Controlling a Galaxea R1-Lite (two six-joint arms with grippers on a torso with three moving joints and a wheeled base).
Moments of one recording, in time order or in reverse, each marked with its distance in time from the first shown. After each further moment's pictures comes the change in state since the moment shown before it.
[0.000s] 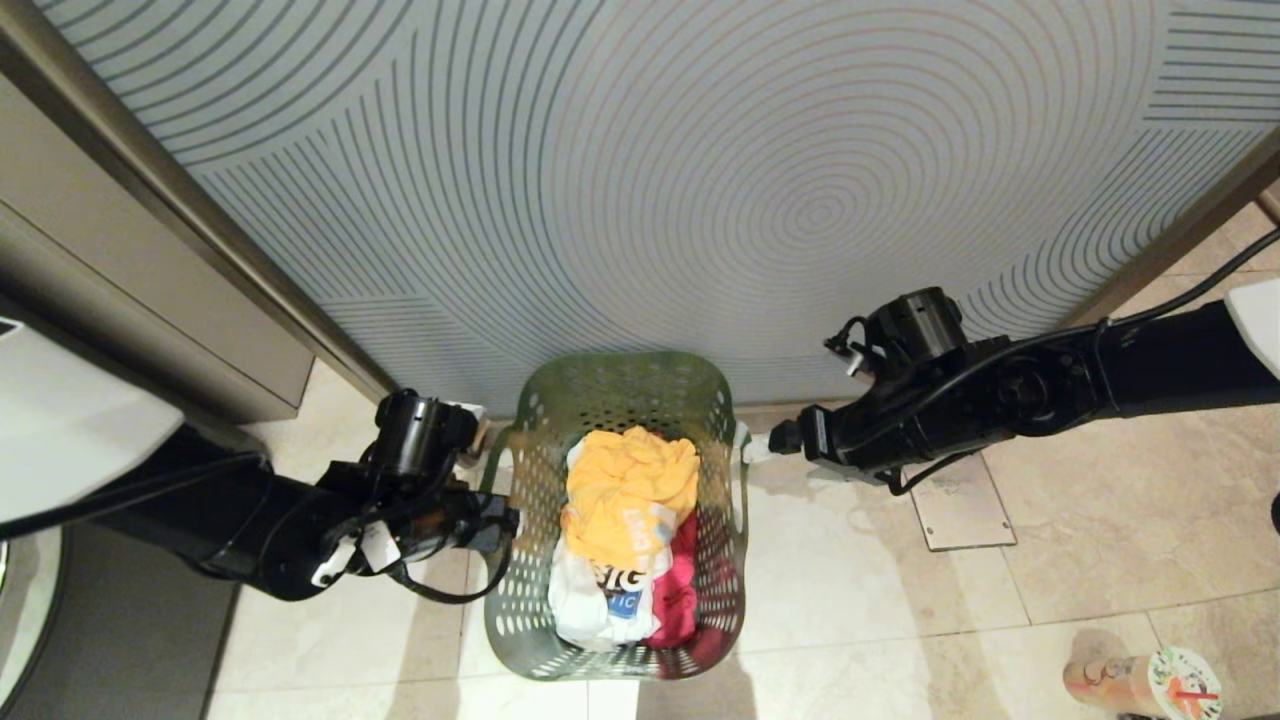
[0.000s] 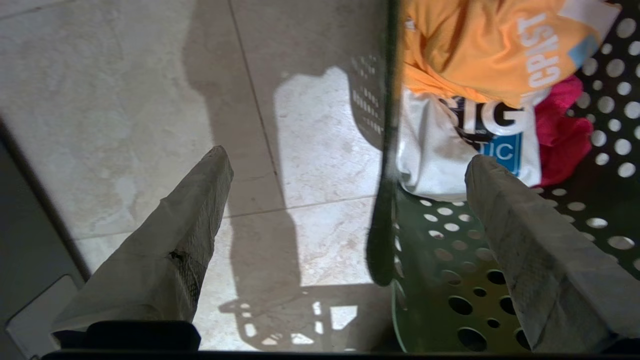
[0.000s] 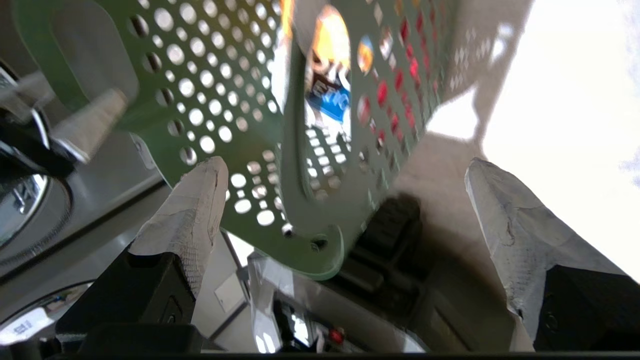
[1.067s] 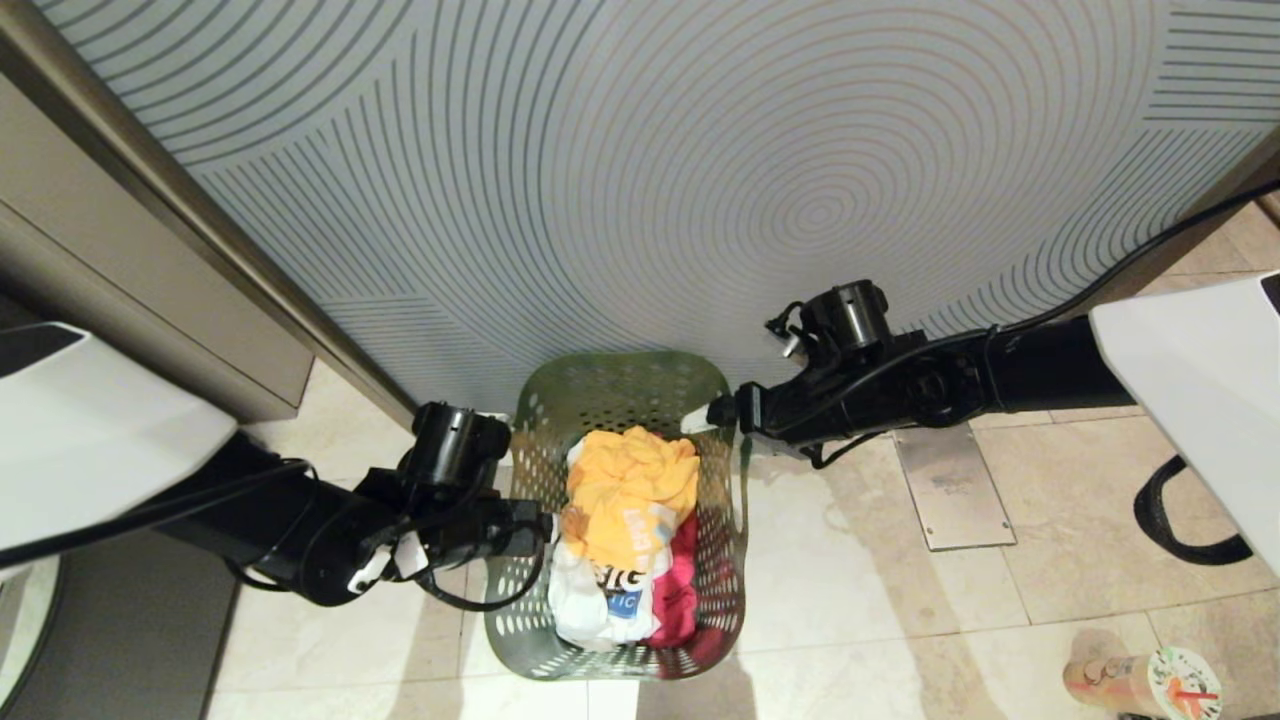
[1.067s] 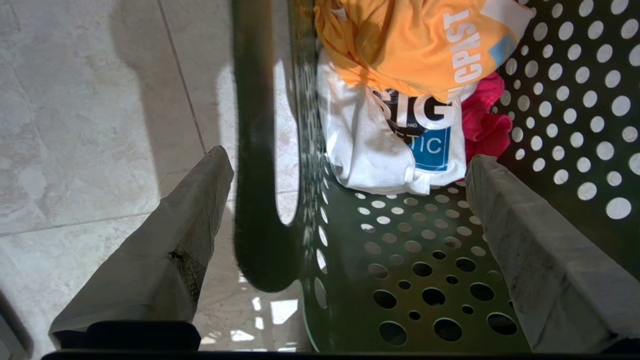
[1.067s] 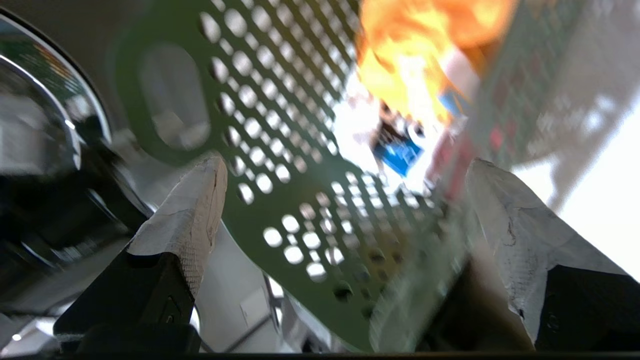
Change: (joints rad) left arm -0.059 0.042 -0.026 0.000 -0.064 -0.136; right arm 0.068 0.169 -0.235 -0.073 0.074 0.074
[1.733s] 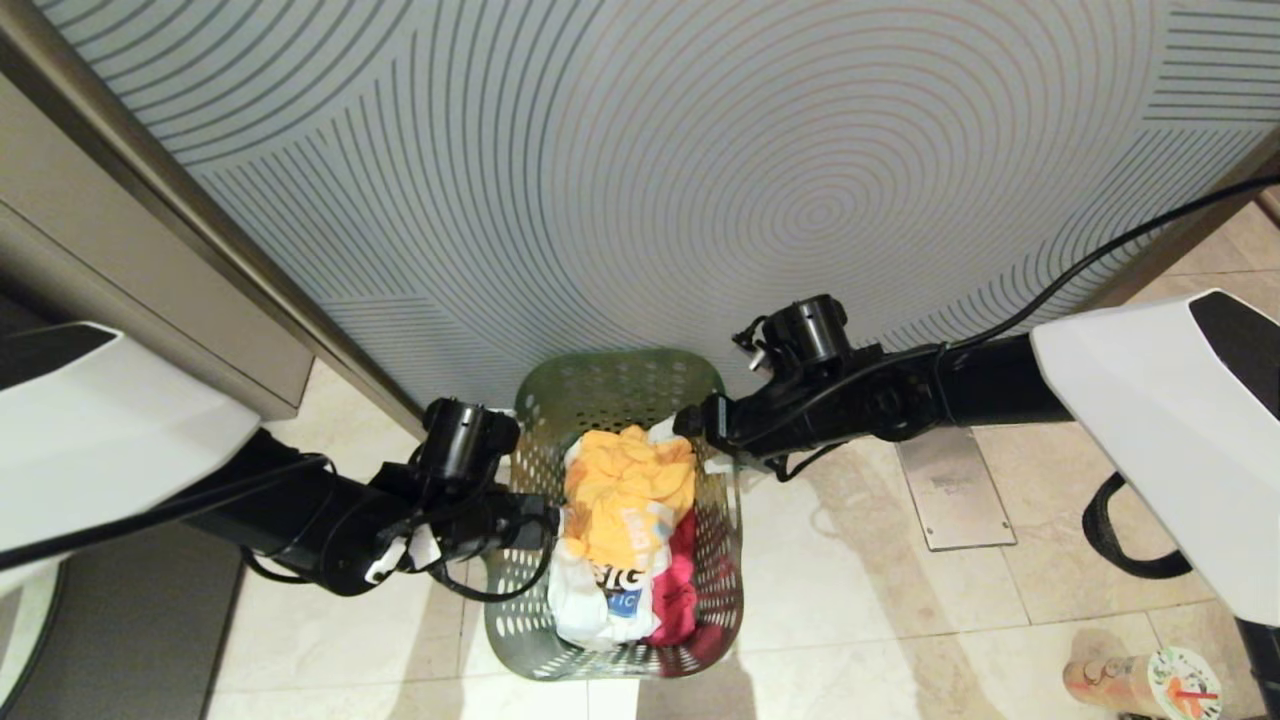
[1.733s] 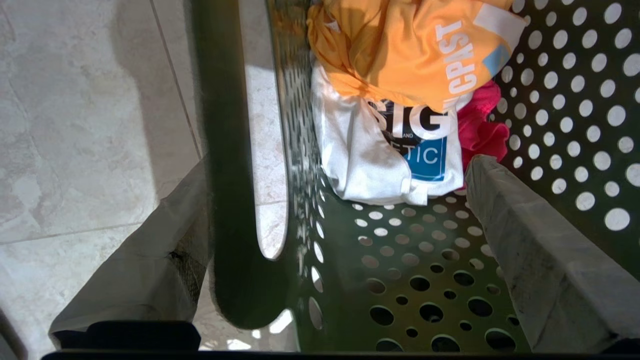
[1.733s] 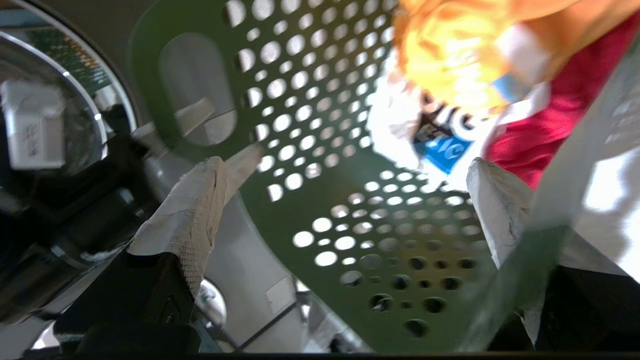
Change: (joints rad) left arm -0.002 0.033 -0.044 0.000 0.000 0.000; right arm 0.064 0.055 -0.046 -0.008 0.026 0.074
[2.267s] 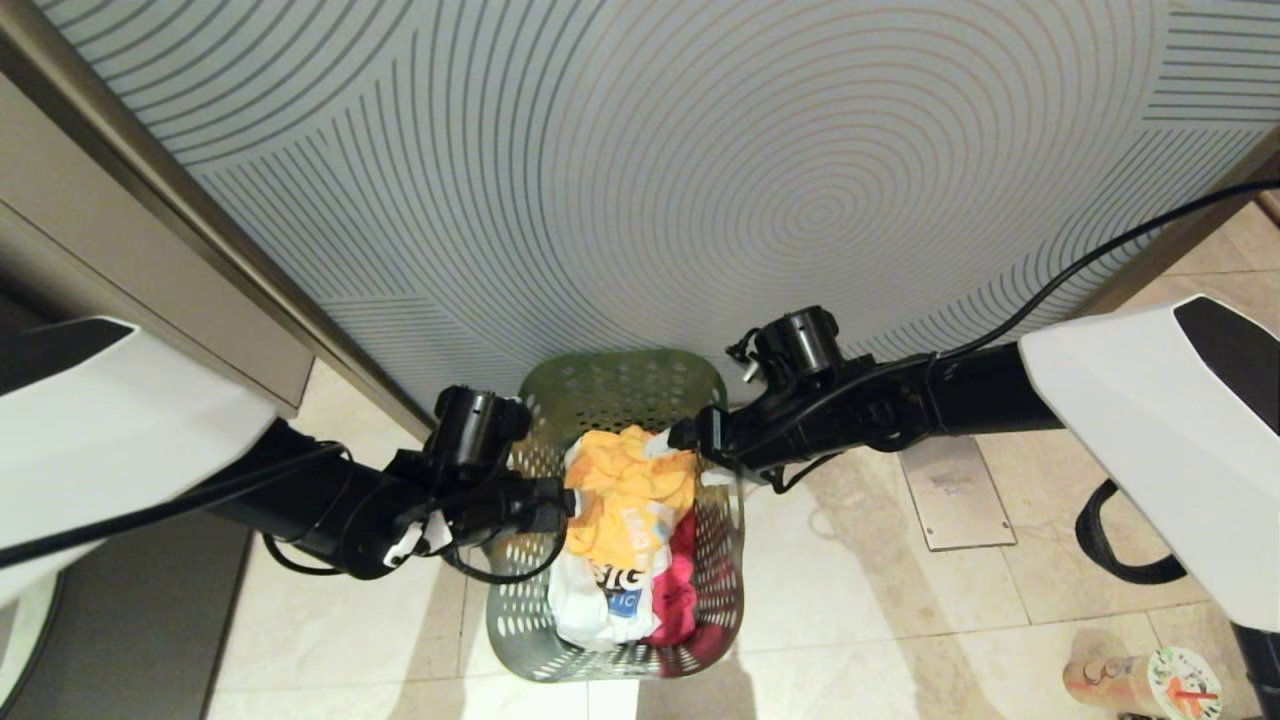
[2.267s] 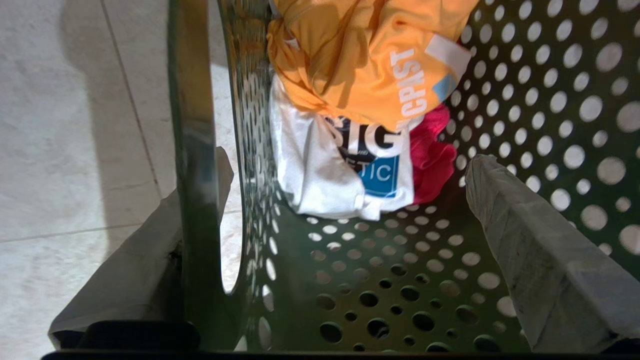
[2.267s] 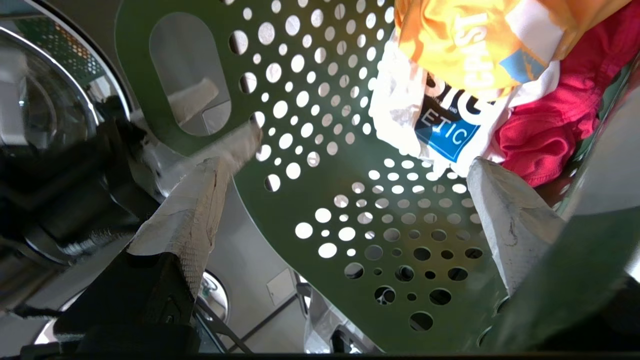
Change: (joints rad) left arm -0.008 0.025 -0.065 0.009 -0.063 -0.108; right arm 0.010 0.006 0.027 -0.003 -0.006 -0.001
